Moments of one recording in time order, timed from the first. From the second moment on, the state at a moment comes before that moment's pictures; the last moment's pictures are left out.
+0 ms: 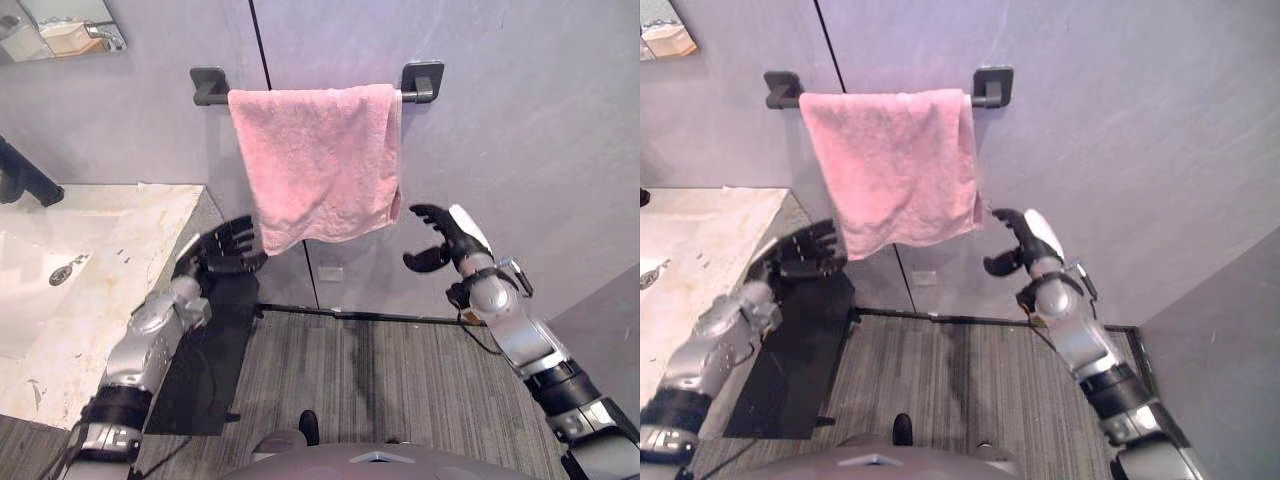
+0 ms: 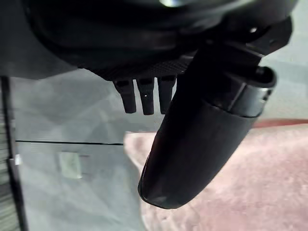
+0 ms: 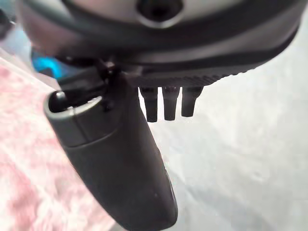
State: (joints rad) left arm -0.05 0.51 -0.01 0.25 -0.58 0.13 -0.18; right arm -0.19 -0.59 0.31 0.00 -0.19 0.40 -0.07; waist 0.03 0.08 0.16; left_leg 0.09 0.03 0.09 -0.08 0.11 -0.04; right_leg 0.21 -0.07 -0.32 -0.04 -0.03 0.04
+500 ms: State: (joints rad) left arm 0.25 0.28 0.11 0.44 -0.57 0.15 -0.25; right arm 0.10 -0.49 0.25 0.21 -0.27 0.31 -0.02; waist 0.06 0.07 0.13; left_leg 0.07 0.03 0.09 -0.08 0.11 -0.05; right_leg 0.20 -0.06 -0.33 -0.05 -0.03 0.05
